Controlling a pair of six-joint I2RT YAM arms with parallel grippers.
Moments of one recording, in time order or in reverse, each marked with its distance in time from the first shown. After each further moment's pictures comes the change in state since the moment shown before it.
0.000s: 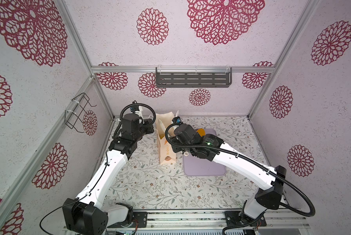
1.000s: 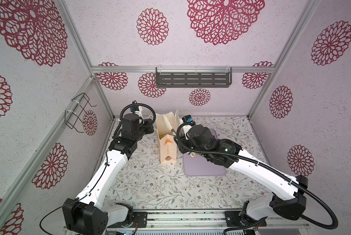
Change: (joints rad) left arm 0.000 0.000 0.000 0.000 -0.008 0.000; right arm 0.000 -0.200 -0.158 0.127 -0.036 -0.010
